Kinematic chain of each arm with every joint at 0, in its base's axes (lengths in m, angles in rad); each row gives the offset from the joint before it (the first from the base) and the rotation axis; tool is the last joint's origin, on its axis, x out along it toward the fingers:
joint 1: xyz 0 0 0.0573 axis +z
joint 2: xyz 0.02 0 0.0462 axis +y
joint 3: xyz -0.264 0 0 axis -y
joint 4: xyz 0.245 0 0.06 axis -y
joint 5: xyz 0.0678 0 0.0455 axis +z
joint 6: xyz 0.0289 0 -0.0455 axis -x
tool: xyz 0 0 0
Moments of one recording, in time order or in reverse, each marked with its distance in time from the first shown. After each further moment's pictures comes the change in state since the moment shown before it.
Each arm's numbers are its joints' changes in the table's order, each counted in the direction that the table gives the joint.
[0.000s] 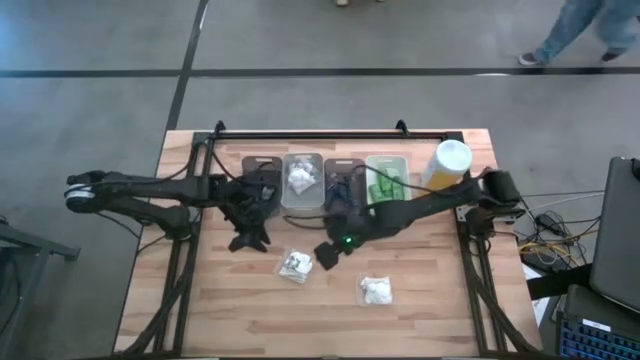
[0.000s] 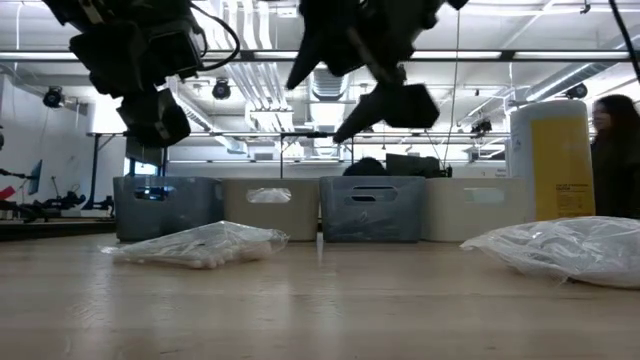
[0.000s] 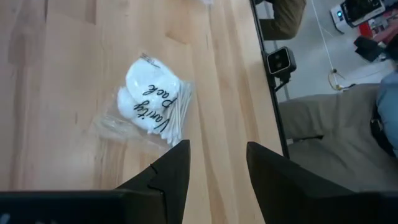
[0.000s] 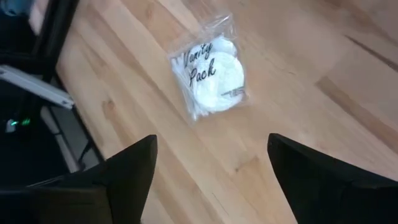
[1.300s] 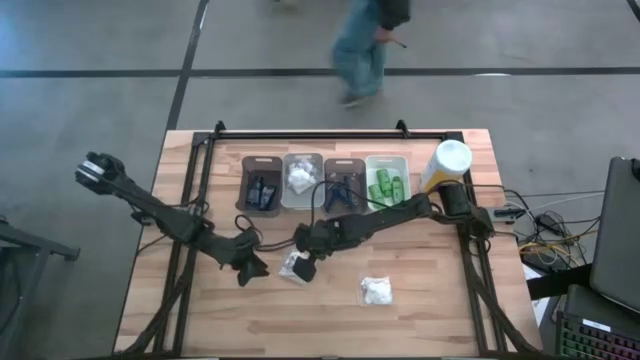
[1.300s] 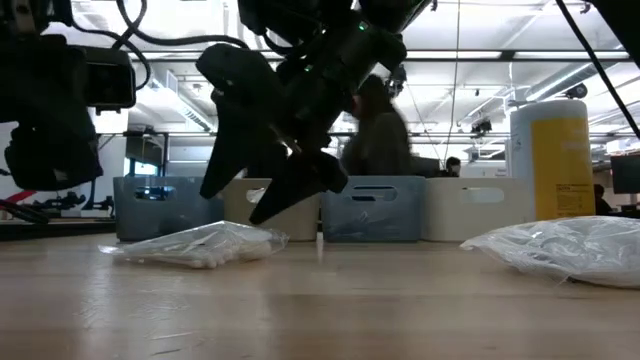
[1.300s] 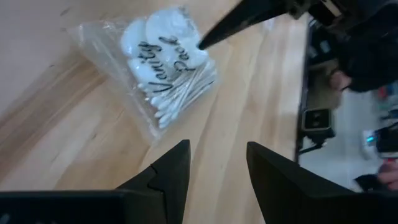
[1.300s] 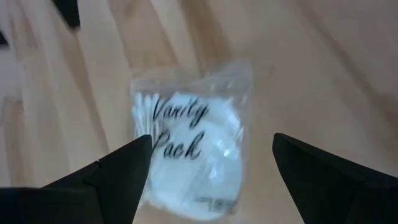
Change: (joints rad) left arm -0.632 -0.012 -0.287 0.504 0.787 0.923; right arm -0.013 0.369 0.243 0.082 -0.094 0.446
